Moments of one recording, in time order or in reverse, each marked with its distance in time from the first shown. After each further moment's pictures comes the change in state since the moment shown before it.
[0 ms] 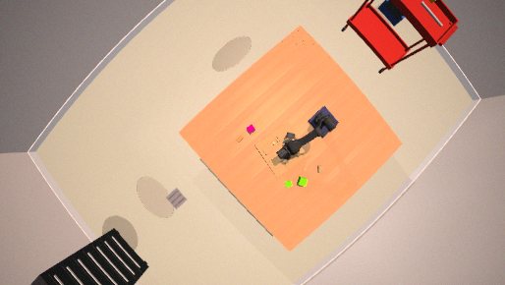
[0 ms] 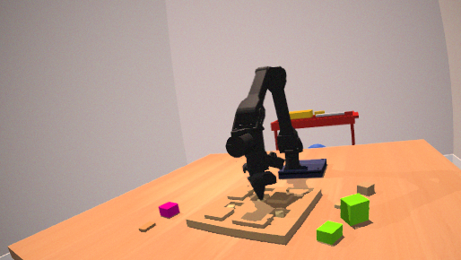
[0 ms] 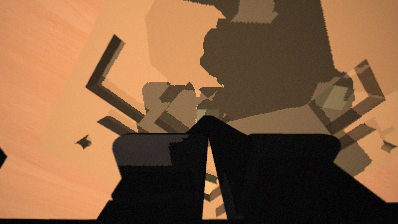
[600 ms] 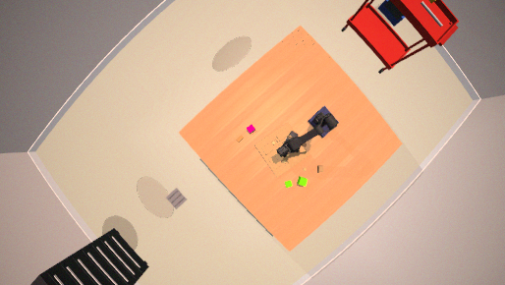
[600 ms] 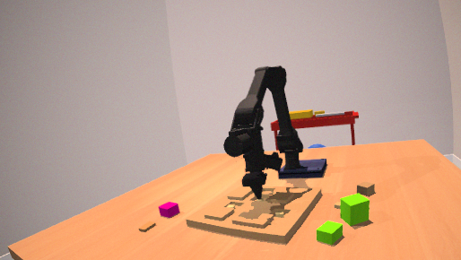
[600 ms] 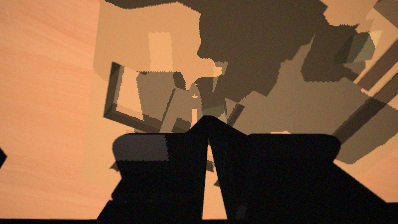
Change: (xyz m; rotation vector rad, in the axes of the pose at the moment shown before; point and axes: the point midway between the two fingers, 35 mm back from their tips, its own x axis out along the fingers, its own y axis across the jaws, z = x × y) arm 0.002 0.014 -0.002 0.308 0.002 -0.003
